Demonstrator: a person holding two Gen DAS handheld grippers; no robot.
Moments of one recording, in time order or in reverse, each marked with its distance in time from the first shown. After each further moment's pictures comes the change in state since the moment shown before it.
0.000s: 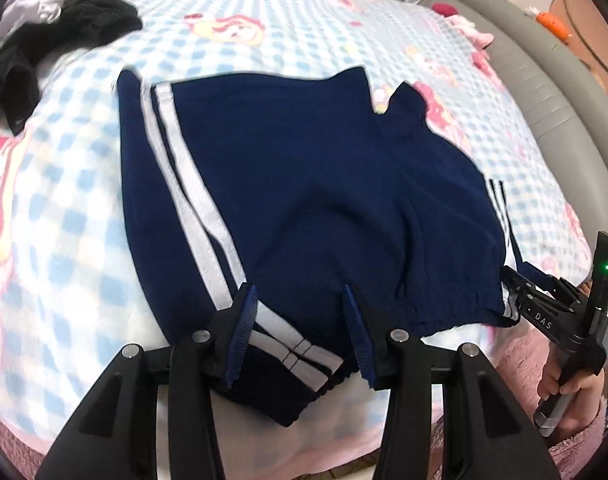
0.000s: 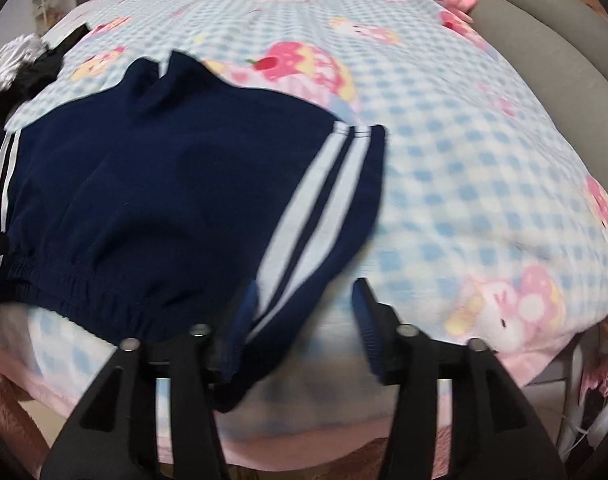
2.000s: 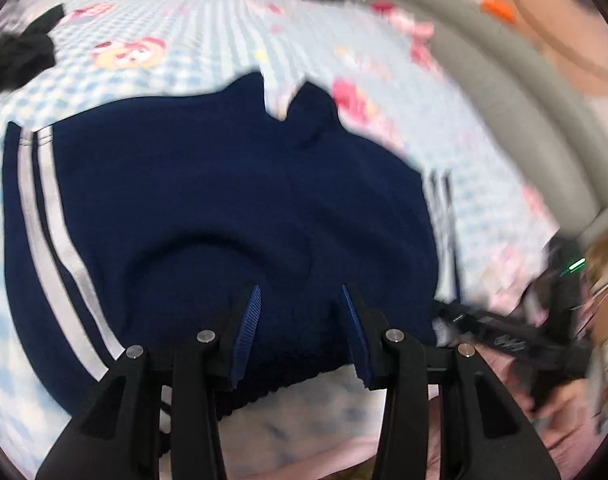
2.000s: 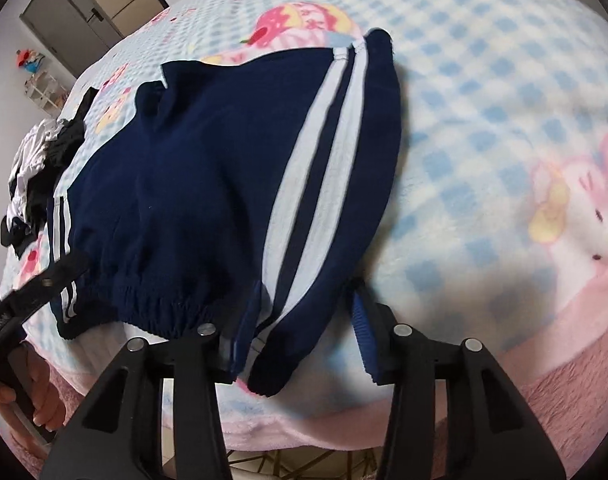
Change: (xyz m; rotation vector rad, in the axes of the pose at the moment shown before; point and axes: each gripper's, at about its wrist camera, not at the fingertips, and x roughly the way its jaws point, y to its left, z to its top) left arm 0.043 -0.062 -0.012 0.122 0.024 -0.106; right arm 0.040 -0.003 -0.004 0.251 0.121 0.374
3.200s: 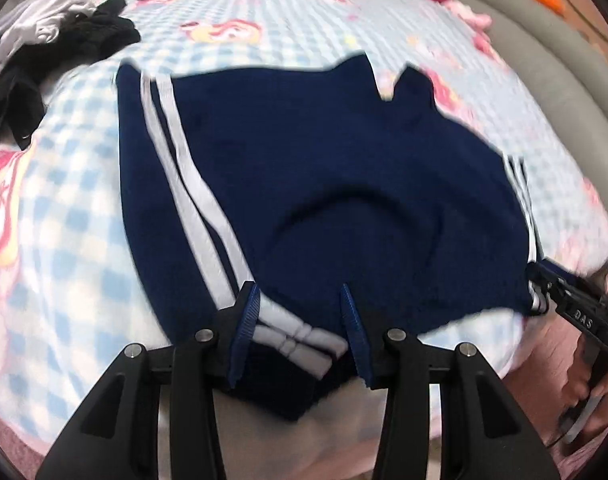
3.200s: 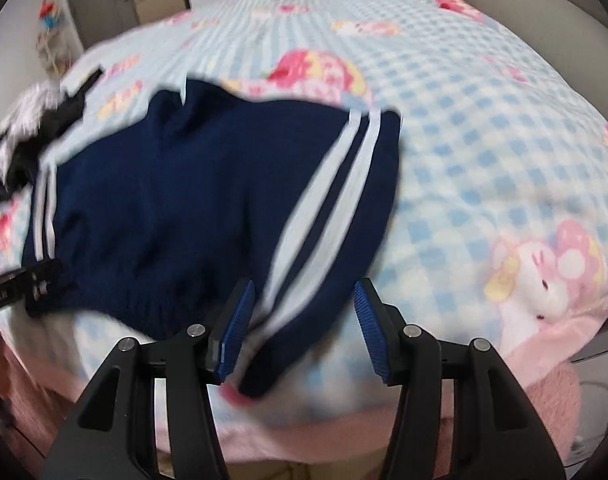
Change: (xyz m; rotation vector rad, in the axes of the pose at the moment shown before) left arm -0.028 0.051 -0.020 -0.044 -0.014 0.196; right arm -0.030 0.000 -0.025 -0.192 -0.115 -0.210
